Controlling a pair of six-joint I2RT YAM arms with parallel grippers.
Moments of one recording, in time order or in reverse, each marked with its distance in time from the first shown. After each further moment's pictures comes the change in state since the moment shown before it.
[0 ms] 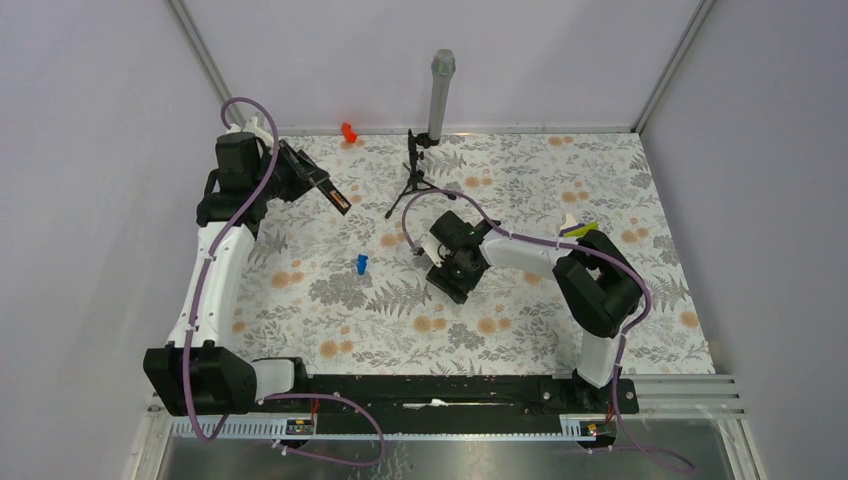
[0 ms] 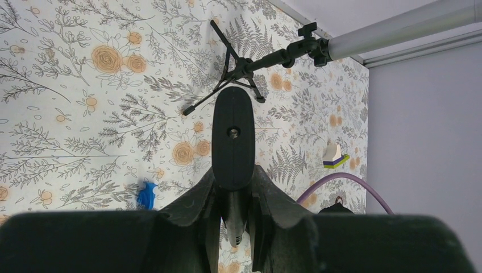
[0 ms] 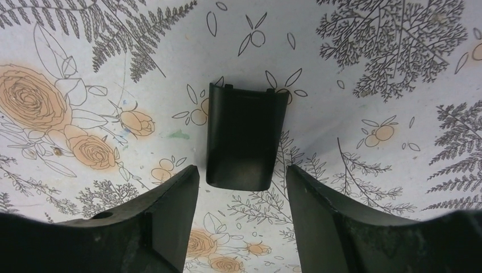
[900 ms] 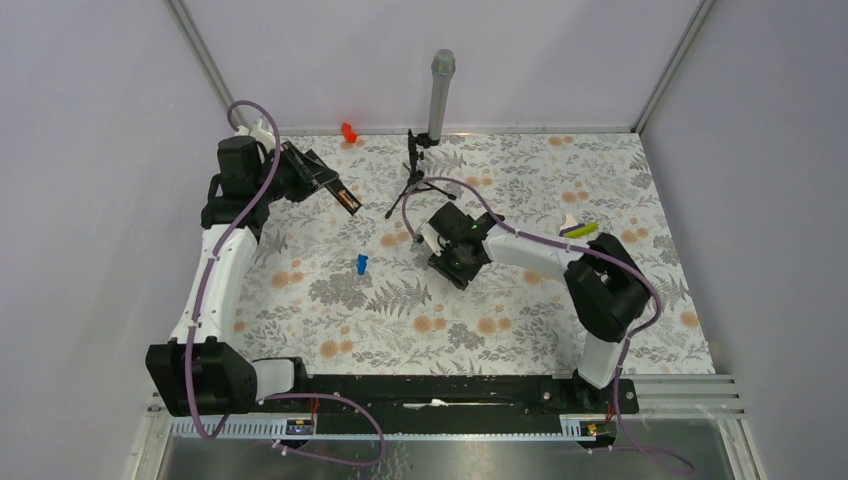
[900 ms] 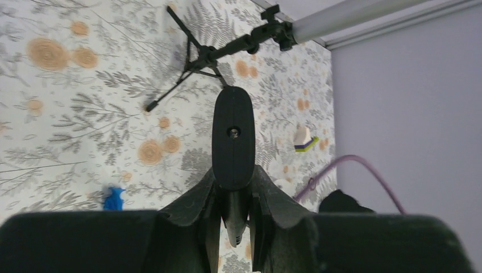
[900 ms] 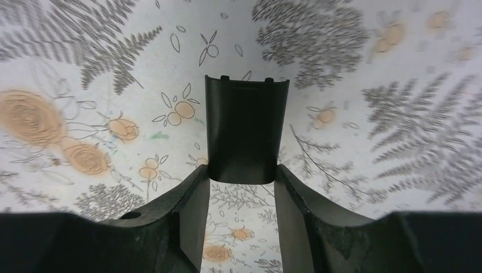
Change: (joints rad) left arm 0.021 0.000 -0.047 0.083 0.126 -0.033; right arm 0.003 -0.005 0.059 -0.046 0.096 0.036
